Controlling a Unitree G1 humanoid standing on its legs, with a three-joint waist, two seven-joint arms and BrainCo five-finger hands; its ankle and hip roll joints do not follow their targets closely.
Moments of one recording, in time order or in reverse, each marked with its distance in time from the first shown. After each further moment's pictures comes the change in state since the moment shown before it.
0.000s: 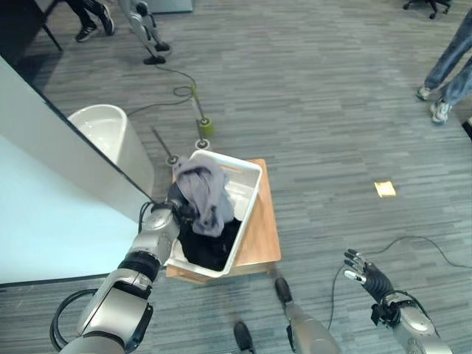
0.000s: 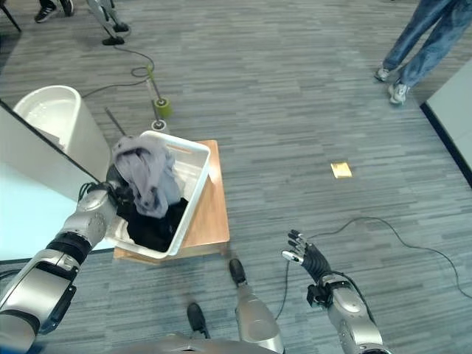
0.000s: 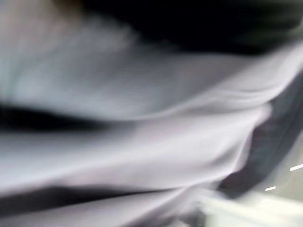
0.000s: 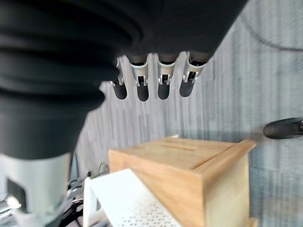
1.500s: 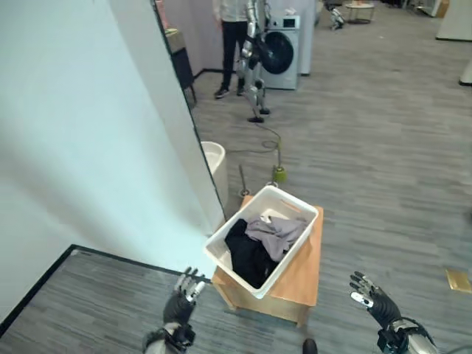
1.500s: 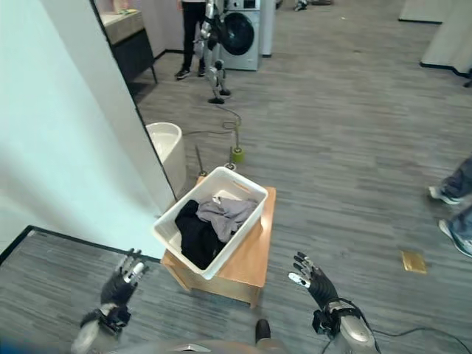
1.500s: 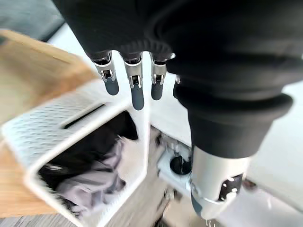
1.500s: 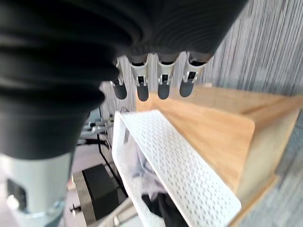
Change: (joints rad) left arm 0.987 -0.402 0.359 -0.569 -0.153 -0.118 -0.107; right arm 0.112 0.093 -0.080 0.049 -0.011 -0.041 0.056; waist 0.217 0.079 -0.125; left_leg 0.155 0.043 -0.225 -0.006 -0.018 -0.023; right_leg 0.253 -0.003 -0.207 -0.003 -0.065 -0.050
